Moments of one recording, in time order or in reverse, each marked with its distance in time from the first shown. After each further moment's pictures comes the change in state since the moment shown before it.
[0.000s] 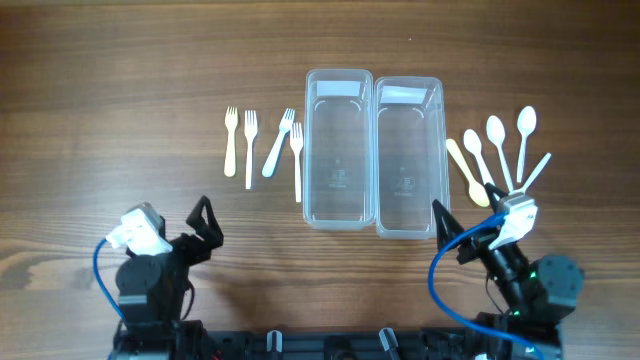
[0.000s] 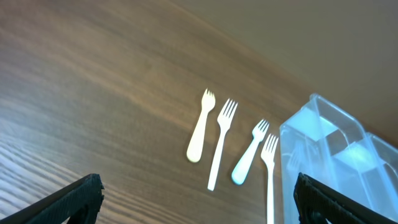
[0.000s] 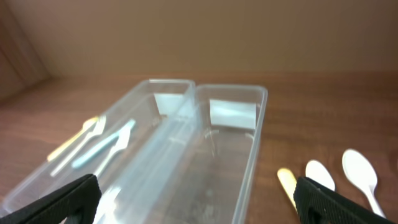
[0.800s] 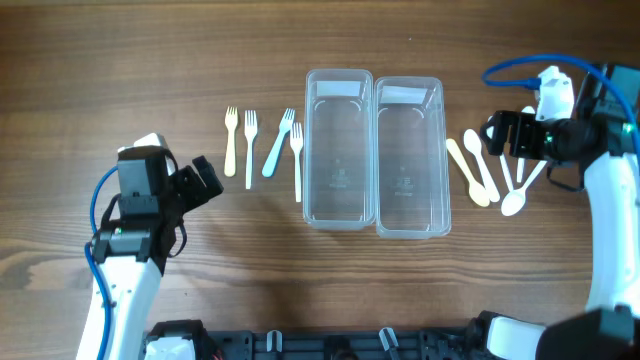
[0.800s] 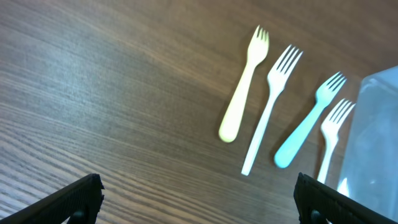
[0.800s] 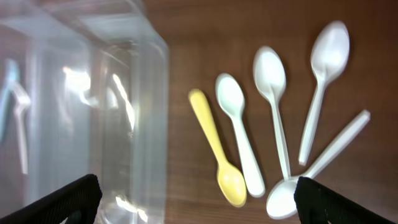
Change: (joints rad) left arm 0.000 0.880 0.421 -0.062 -0.010 0.083; right arm -0.085 1.289 1.066 -0.758 0.266 -0.211
